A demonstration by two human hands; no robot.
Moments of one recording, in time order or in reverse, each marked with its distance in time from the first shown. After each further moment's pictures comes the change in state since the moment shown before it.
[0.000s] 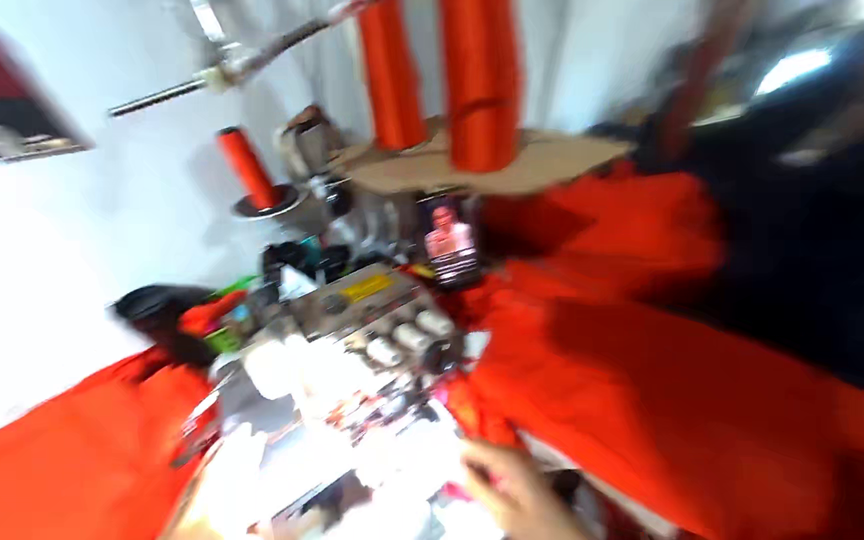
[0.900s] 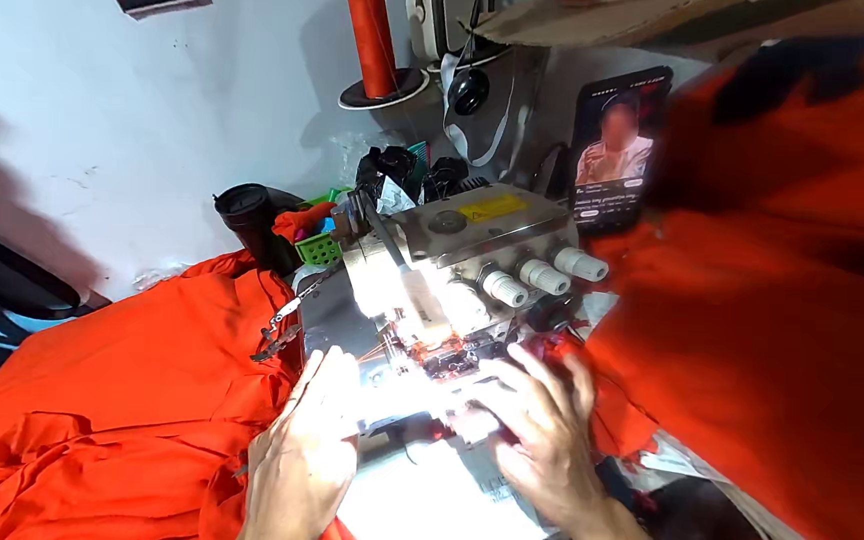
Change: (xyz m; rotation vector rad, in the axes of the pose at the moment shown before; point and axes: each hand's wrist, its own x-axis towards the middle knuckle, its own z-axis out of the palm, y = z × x) left_hand -0.009 -0.011 0.030 0.014 -0.059 -0.070; right_hand 0.023 0.022 0.062 -0.556 0.186 -0.390
